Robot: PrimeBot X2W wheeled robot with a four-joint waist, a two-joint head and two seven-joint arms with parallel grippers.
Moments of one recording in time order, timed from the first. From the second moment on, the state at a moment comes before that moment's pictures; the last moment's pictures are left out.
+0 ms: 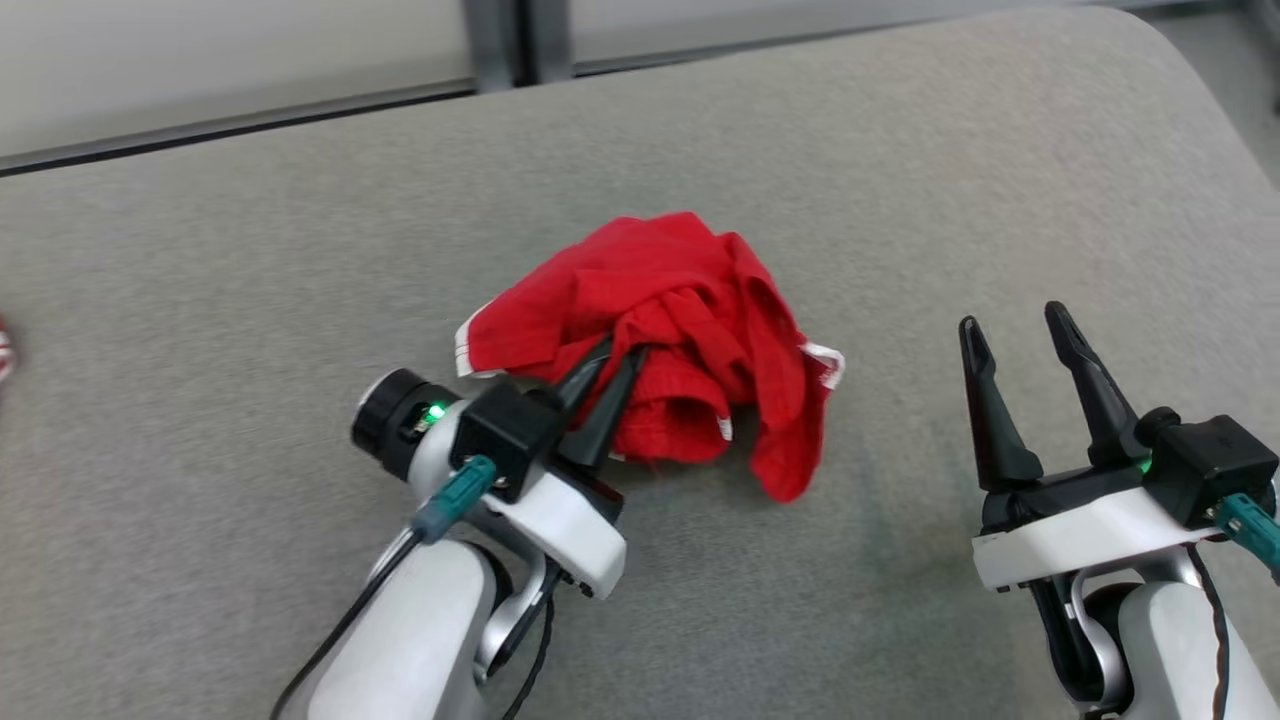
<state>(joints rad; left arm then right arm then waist) -0.37 0.05 -0.42 0.14 -0.15 -0.12 -0.09 -0.21 -0.11 0.13 0.05 0.21 0.13 -0.09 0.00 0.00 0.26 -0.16</state>
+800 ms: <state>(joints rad) -0.29 0.10 -0.37 0.24 -0.28 -0.03 -0.24 -0.19 -0.12 0.11 0.09 0.22 0.13 -0.10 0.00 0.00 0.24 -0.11</state>
